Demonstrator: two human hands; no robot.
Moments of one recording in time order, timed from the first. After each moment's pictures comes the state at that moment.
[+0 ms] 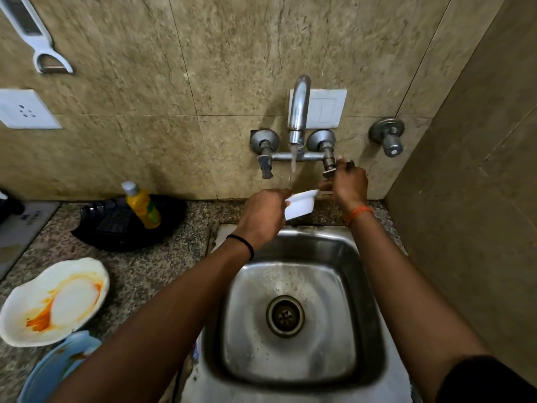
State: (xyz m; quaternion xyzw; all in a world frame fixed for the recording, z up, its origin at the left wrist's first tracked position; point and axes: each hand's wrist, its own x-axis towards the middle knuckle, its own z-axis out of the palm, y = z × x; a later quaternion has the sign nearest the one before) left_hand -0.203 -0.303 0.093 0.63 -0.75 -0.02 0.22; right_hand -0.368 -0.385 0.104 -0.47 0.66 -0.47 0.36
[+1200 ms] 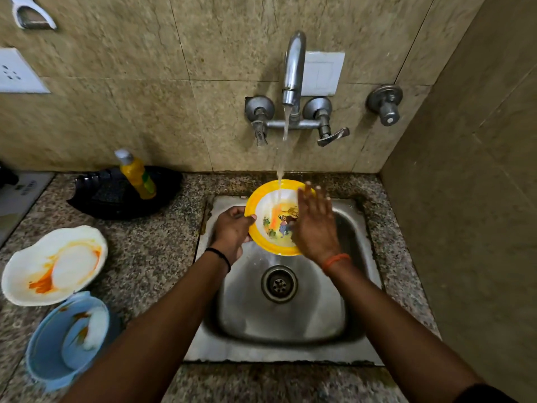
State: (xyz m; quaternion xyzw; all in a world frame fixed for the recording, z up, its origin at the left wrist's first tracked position) left_hand -0.188 -0.240 0.017 0.66 -0.21 -0.53 0.49; right_hand -0.362 -0.267 -0.003 -0.80 0.57 -0.14 0.07
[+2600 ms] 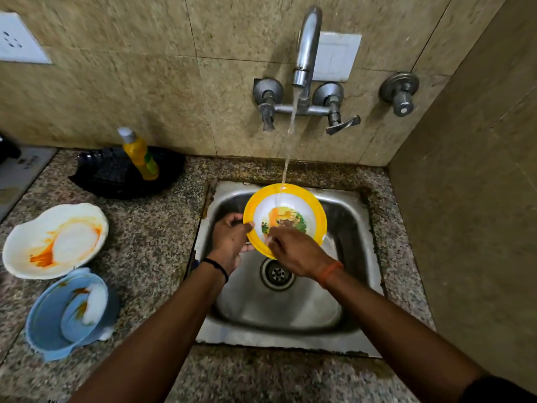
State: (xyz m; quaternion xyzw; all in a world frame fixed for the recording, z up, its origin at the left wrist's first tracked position) left_hand -0.194 -0.202 -0.001 0.67 -0.16 -0.53 0.50; right_hand -0.351 -0.221 -0.006 -0.88 0.42 -0.05 0.21
